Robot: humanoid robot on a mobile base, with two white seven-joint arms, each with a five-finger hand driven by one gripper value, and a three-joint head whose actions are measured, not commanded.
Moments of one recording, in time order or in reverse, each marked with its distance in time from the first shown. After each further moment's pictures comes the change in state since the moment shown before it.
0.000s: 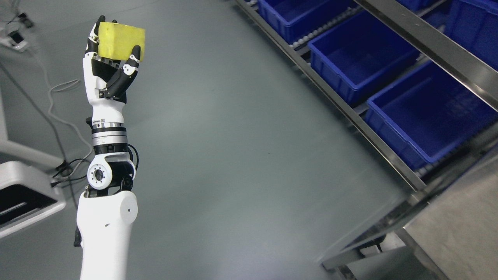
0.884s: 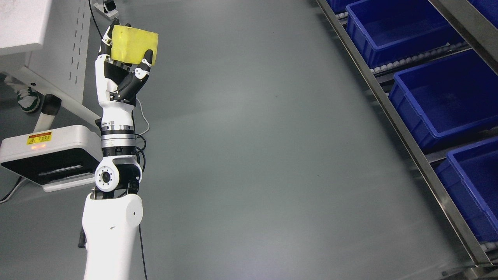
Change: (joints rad) left arm 0.018 -0.002 -0.035 -0.008 0.000 0.004 -0.002; right arm 0.000 0.000 0.000 0.000 0.000 0.000 0.000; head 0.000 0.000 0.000
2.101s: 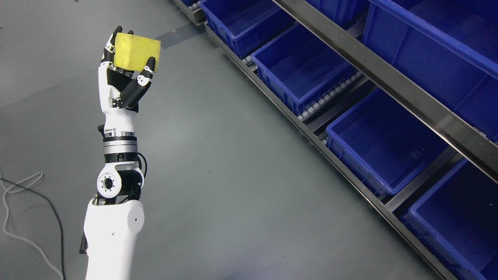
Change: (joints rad) left arm 0.030 -0.001 -0.008 -0.005 -0.001 -0.015 0.000; right arm 0.000 0.000 0.000 0.000 0.000 0.000 0.000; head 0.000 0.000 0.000
